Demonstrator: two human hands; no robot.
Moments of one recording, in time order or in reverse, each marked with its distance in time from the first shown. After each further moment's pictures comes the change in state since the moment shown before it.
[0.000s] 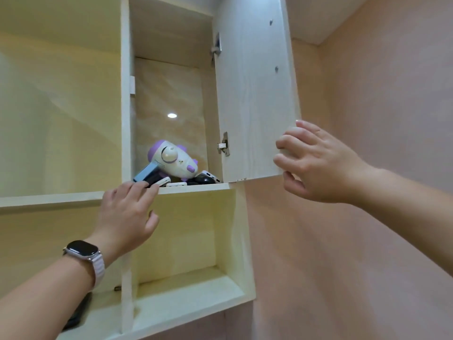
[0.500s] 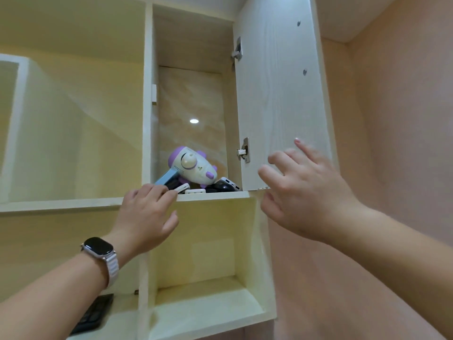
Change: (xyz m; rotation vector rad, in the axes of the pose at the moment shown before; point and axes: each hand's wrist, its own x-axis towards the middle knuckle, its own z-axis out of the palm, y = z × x) left_hand 0.012 0.001 -0.010 -0.012 -0.024 0.003; right_hand 0.035 -0.066 0.001 0.172 -0.013 0.311
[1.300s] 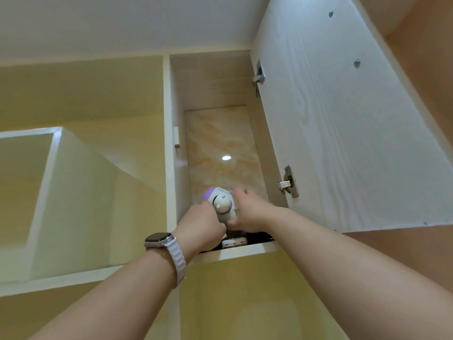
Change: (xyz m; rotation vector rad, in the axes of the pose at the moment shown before) left_hand 0.121 0.006 0.016 -0.206 -0.380 -0.422; right_hand 0.154 -0.059 0.198 0.867 -0.515 0.377
